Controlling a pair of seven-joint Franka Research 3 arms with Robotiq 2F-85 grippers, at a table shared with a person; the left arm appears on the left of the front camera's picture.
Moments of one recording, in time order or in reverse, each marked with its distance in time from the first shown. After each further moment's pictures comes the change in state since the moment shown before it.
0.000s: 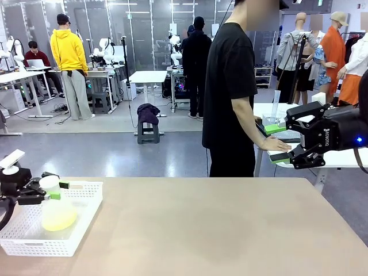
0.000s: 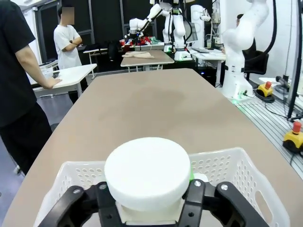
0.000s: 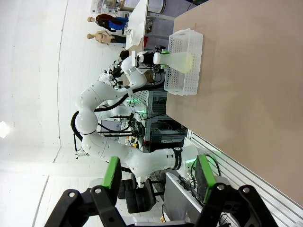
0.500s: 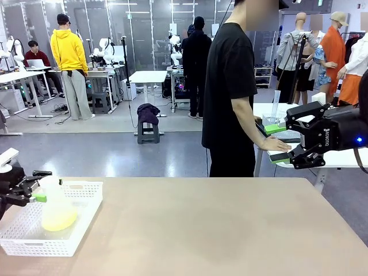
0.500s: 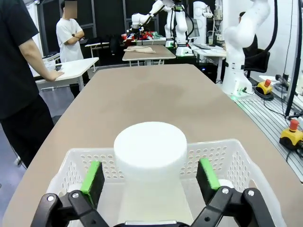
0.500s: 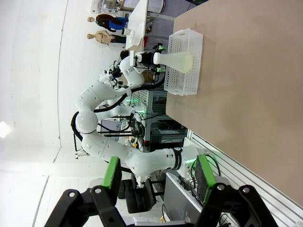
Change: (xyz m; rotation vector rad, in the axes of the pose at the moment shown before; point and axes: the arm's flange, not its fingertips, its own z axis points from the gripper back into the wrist) left arm 0.003 0.000 0.024 0.014 0.032 0.026; right arm 0.000 0.000 0.000 0.000 0.000 0.000
